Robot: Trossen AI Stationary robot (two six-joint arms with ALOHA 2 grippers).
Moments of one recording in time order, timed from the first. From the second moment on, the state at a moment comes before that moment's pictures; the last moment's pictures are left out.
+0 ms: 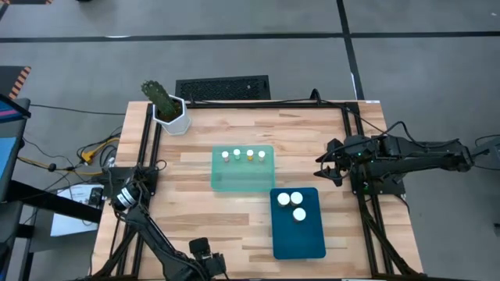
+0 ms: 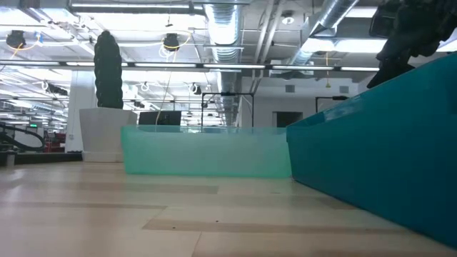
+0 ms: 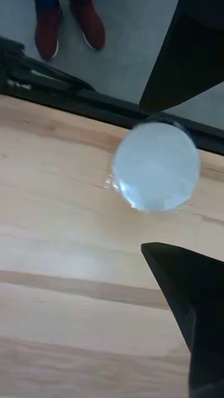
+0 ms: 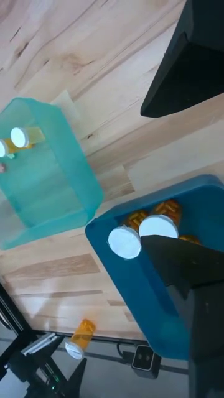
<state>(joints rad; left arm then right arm) -0.87 2.16 1.82 -1.11 -0.22 -1.11 -0.03 0.58 0.57 -0.63 -0.05 0.49</state>
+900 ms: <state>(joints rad) -0.84 2.16 1.79 -1.06 -0.14 -0.99 -0.03 0.58 0.57 -0.64 -0.05 0.49</state>
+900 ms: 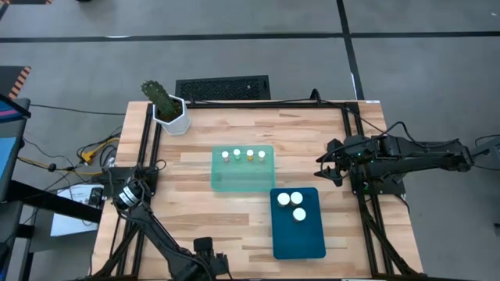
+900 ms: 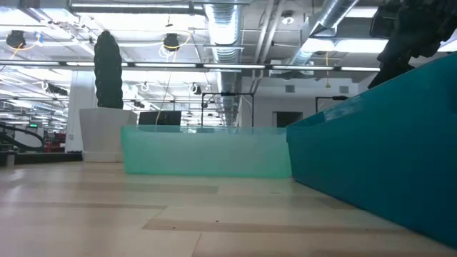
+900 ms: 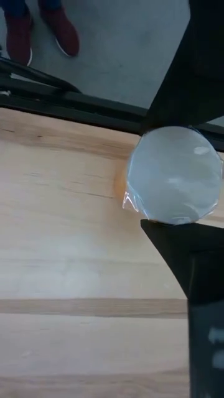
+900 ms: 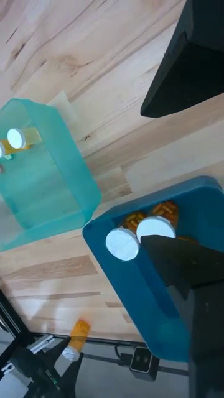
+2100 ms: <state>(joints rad) -0.27 2.14 2.16 -0.84 -0.23 -0.31 -0.03 0.58 0.57 -0.64 -0.05 0.49</state>
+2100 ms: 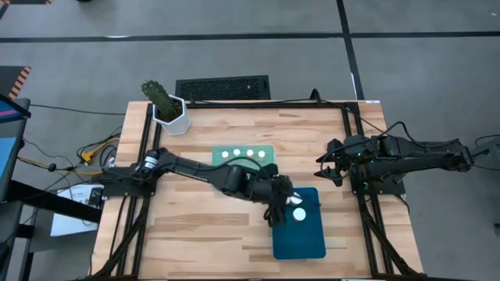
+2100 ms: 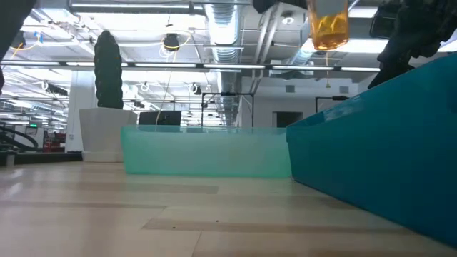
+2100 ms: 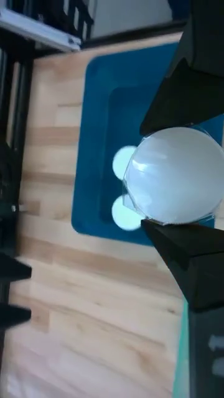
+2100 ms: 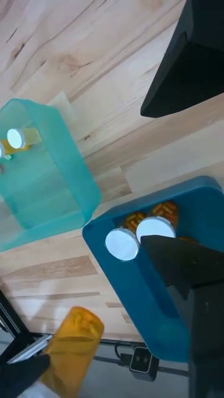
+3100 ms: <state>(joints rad) -0.31 2.36 2.16 -0.72 -0.15 -0.32 -0.04 0.58 0.57 -0.66 -0.05 0.46</state>
